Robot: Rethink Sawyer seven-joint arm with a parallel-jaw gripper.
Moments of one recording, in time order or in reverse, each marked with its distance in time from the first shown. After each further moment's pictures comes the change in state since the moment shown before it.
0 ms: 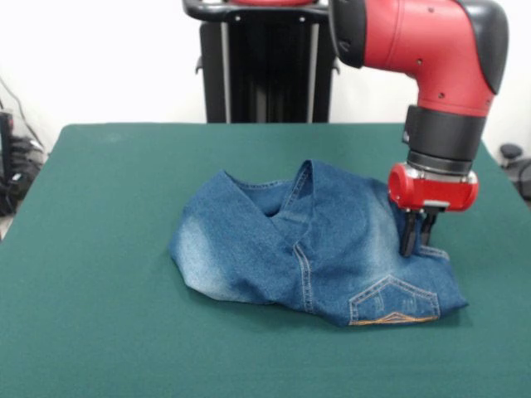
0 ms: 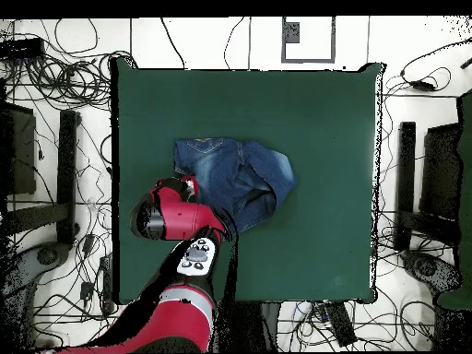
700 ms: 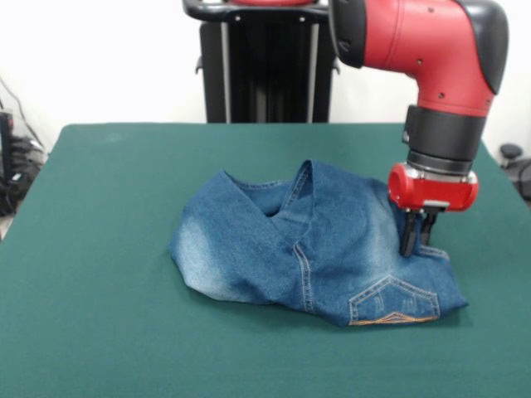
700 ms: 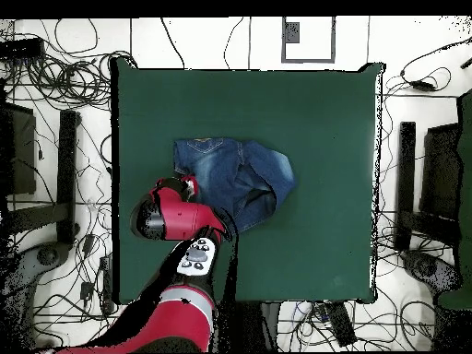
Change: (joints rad) arm 0.000 0.000 0.000 0.000 0.000 0.000 0.000
